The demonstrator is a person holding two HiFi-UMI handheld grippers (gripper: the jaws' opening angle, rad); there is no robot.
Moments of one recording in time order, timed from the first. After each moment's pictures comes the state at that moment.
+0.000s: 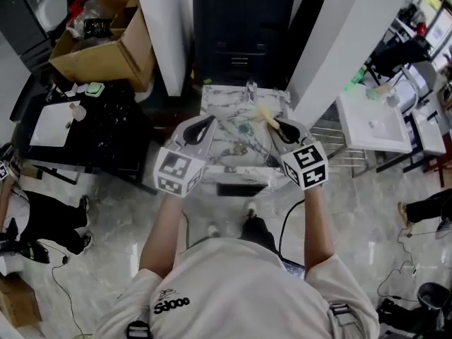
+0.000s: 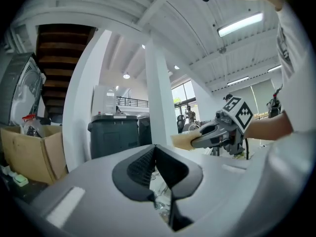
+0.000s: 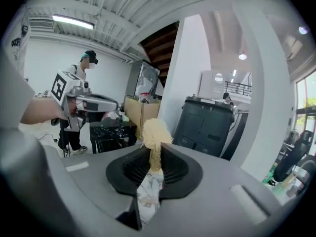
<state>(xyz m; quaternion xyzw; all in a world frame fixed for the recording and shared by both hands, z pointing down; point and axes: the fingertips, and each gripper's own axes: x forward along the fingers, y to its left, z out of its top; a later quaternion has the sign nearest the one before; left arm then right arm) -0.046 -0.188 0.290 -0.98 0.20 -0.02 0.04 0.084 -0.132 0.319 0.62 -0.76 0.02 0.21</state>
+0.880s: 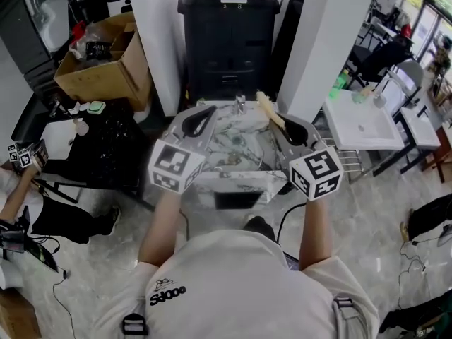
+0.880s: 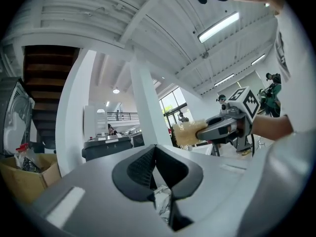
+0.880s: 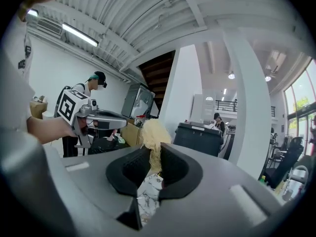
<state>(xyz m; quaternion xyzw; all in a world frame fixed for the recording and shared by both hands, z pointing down) -0.037 -0.129 0.192 -0.98 0.17 0.03 0.13 0.063 -0.051 0.203 0.65 -0.75 -0.06 0.12</state>
